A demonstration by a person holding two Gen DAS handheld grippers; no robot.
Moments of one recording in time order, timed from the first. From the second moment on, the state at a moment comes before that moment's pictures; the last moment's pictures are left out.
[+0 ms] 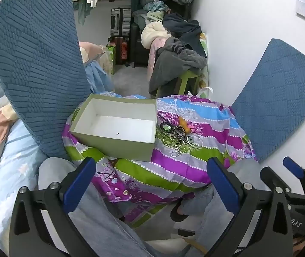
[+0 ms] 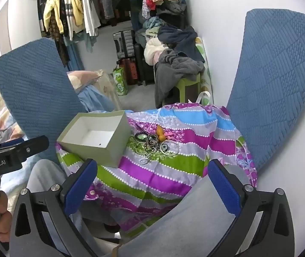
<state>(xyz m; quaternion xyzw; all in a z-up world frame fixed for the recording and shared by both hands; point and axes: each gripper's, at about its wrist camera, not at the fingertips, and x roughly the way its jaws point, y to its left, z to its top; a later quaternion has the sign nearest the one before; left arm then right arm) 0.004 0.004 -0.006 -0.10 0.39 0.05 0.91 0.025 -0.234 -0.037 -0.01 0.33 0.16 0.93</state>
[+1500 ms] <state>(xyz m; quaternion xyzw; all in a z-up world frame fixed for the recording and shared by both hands) 0.000 0.007 0.000 -0.11 0.39 0.05 0.91 0.027 -0.234 -0.036 -0.02 0.33 0.17 0.93</state>
